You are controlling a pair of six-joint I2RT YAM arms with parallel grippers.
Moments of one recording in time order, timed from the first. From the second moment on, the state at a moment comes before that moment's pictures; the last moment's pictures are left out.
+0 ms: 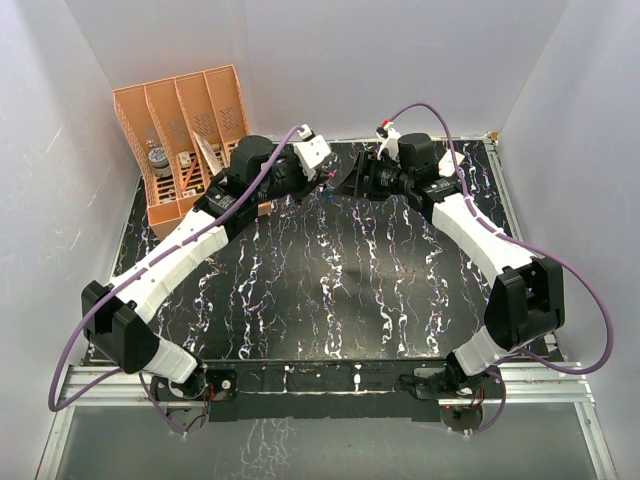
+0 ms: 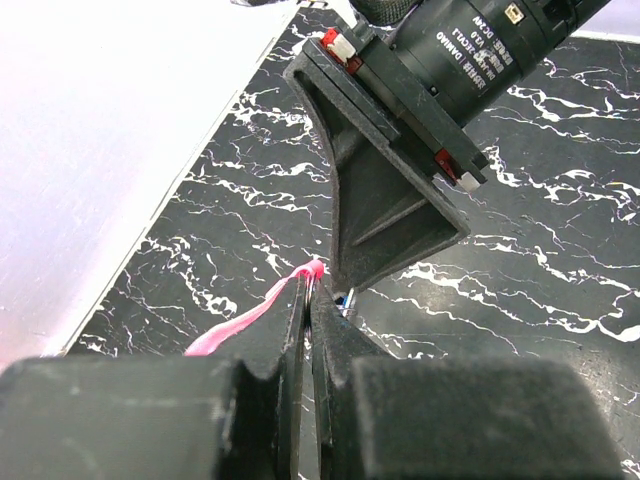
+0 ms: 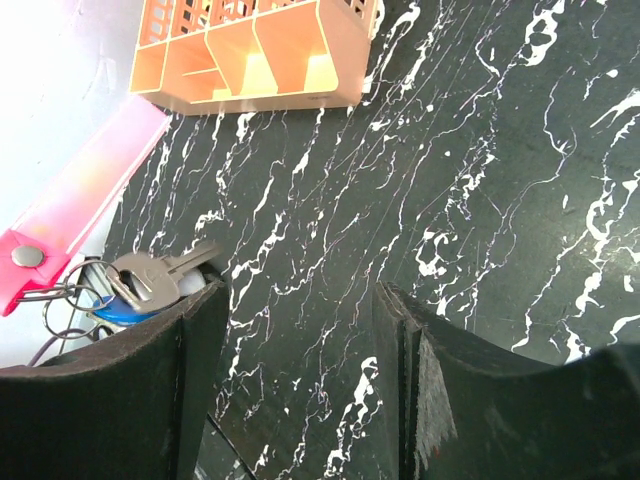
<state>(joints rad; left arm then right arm) -0.62 1.47 1.40 -0.18 0.37 0.37 0.34 1.56 1.32 -0.24 -0.52 0.47</state>
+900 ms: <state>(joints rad) -0.62 1.50 1.45 -0.32 0.44 0.39 0.30 1.53 1.31 -0.23 -0.44 0.48</state>
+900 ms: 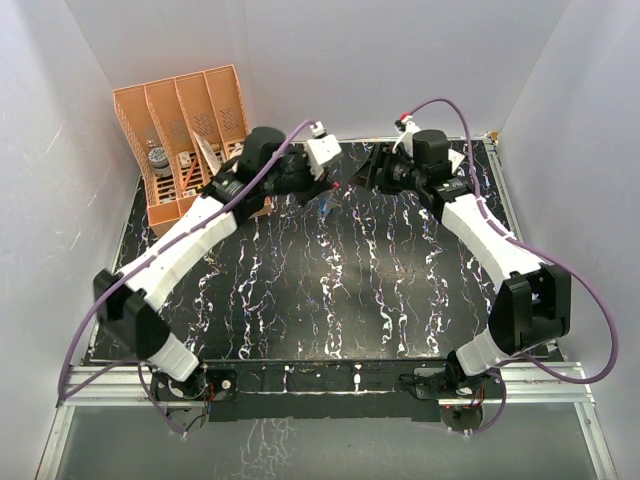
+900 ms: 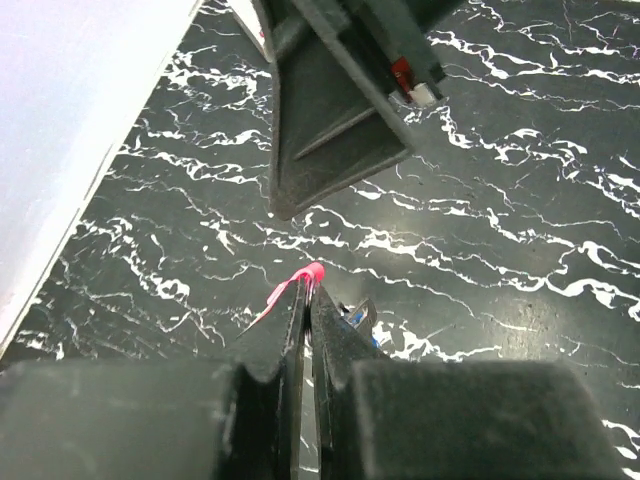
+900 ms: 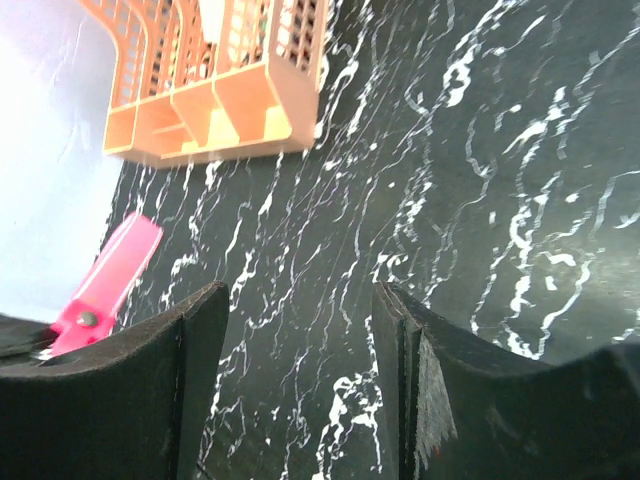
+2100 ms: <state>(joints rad) -0.57 1.87 1.54 -0.67 0.65 0.35 0.11 1.37 1.18 -0.15 -0.41 0.49</state>
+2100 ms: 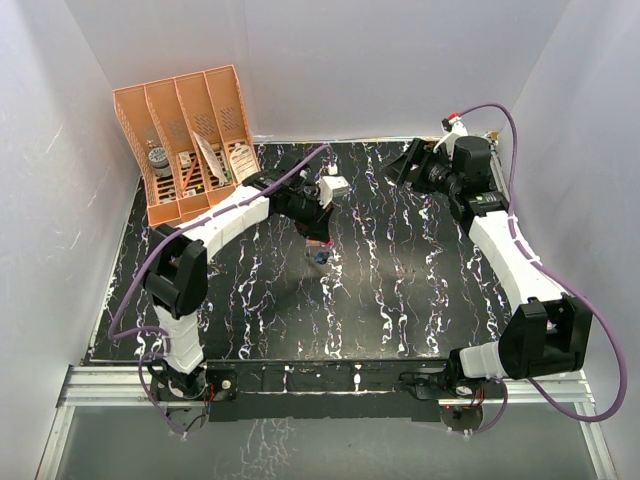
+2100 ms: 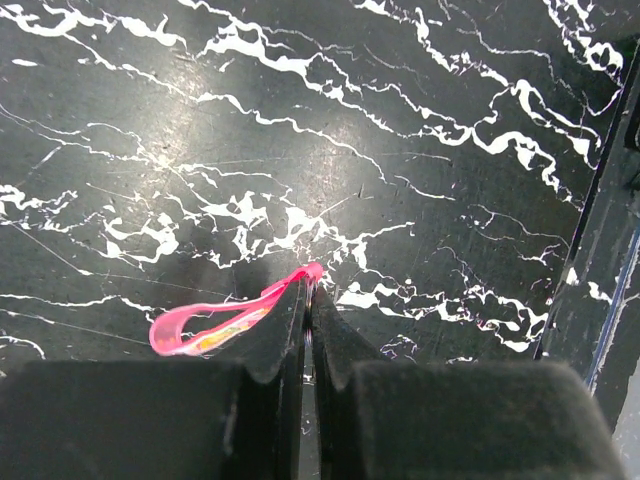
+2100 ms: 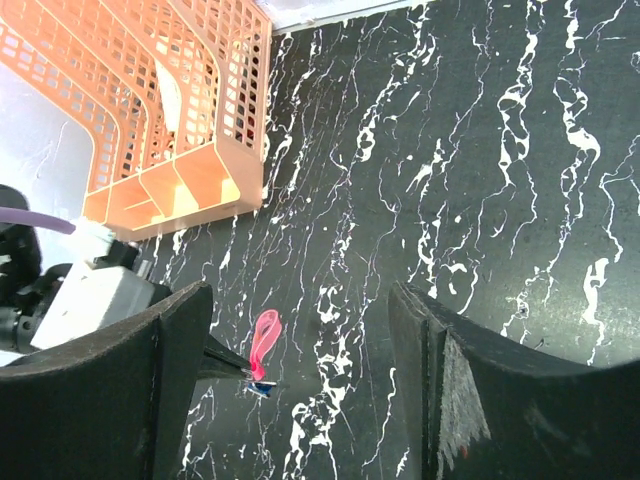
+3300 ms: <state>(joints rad) -0.56 1.55 1.37 -0.42 0.23 0.04 0.43 1.54 1.19 -0.36 -0.37 0.29</state>
